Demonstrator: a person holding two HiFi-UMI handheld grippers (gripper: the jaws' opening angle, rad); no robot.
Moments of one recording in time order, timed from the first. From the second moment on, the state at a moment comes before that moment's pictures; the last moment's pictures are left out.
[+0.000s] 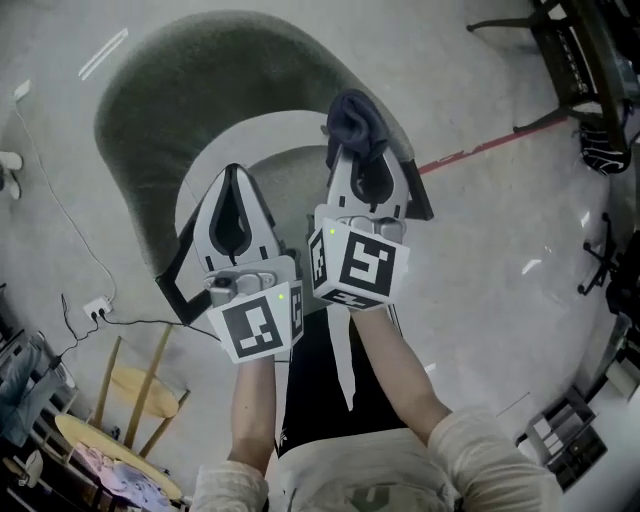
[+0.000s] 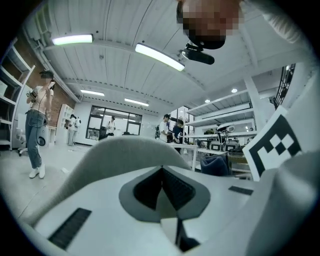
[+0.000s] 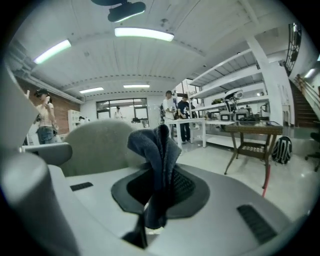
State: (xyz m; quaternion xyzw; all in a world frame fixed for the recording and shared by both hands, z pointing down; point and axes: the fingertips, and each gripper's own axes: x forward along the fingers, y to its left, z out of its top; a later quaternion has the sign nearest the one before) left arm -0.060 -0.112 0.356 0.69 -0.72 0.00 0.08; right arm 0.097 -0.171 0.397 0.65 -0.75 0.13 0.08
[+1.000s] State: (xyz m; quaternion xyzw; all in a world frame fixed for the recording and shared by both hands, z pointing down) left arm -0.103 0.016 0.031 0.61 -0.79 -0.04 -0.05; right arm -0.020 -0.042 0.046 0.33 -0.94 0.00 0.04
